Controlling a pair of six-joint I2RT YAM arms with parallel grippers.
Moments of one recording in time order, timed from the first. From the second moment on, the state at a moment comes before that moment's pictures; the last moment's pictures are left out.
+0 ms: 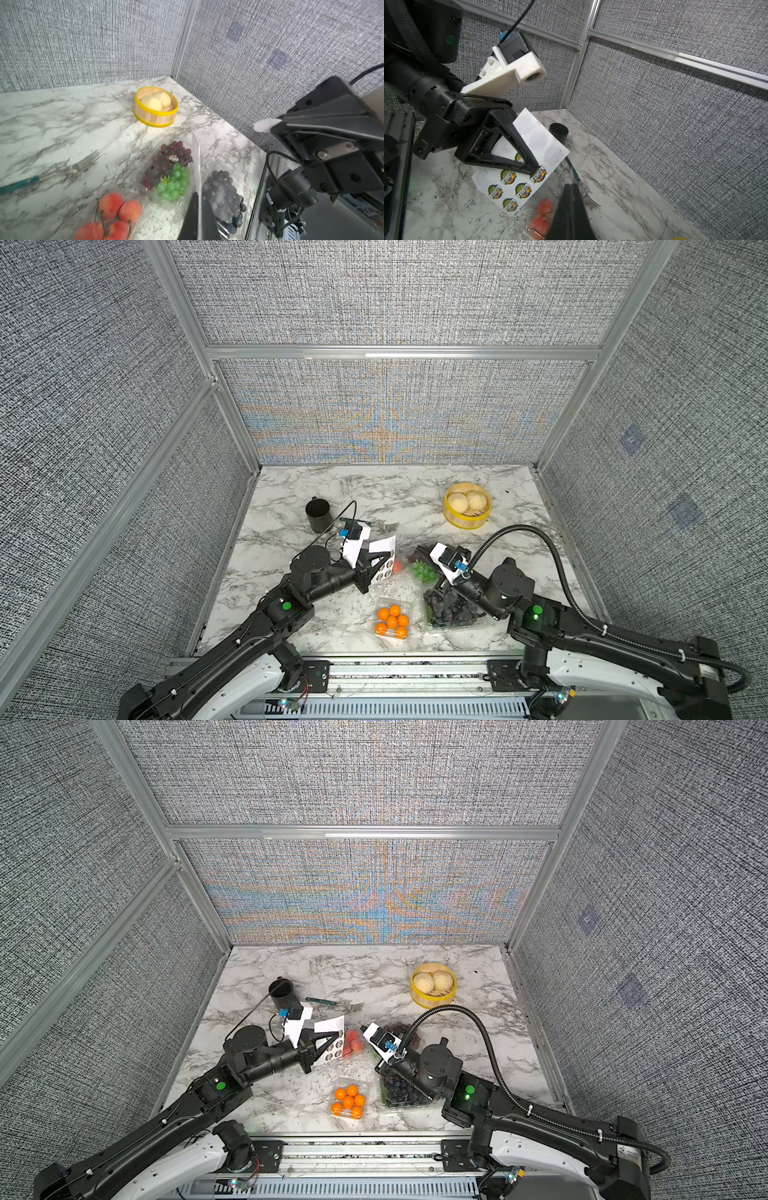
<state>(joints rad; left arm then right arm) -0.76 0.78 0.56 0.01 0.30 -0.35 1.12 0.88 0.65 0.22 0.27 -0.29</state>
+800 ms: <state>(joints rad) -0.51 1.13 0.38 -0.15 0.06 -0.61 1.04 1.64 1.09 -0.16 0.22 -0.14</state>
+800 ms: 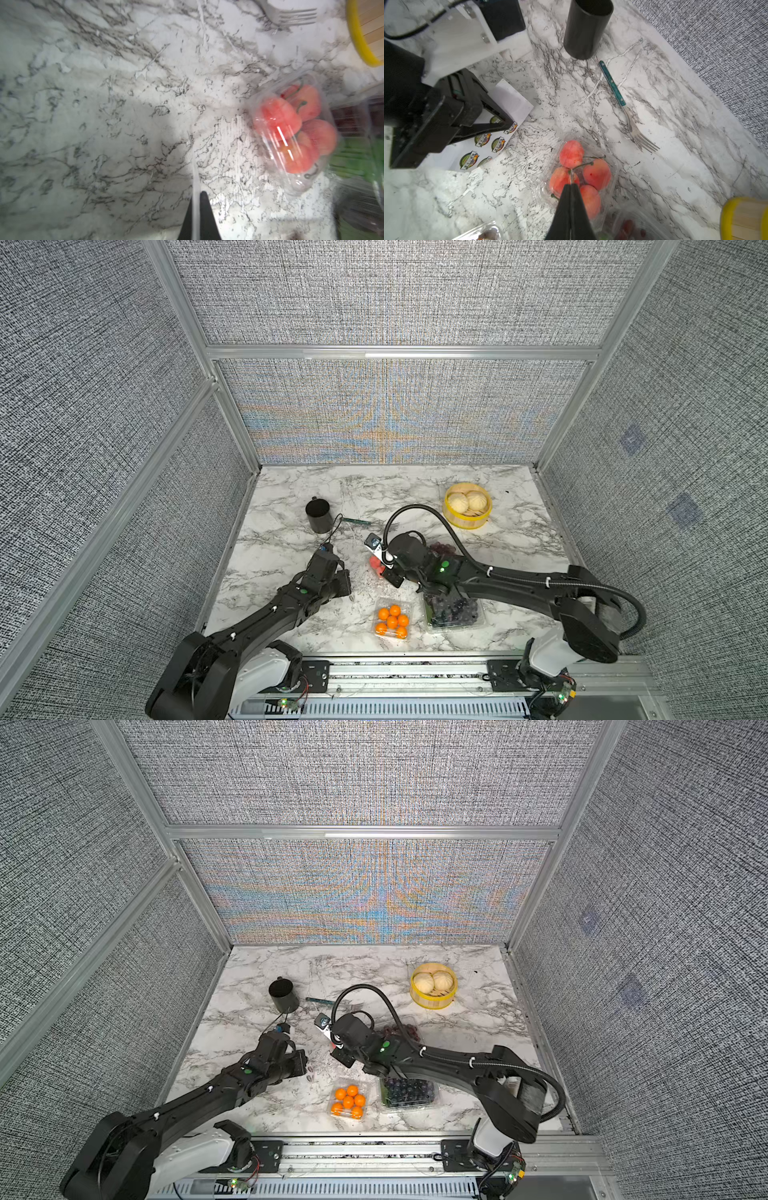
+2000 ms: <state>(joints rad) -0.48 1.23 0.43 -0.12 0.06 -0.56 1.03 1.88 1.16 -0.17 0.35 -0.20</state>
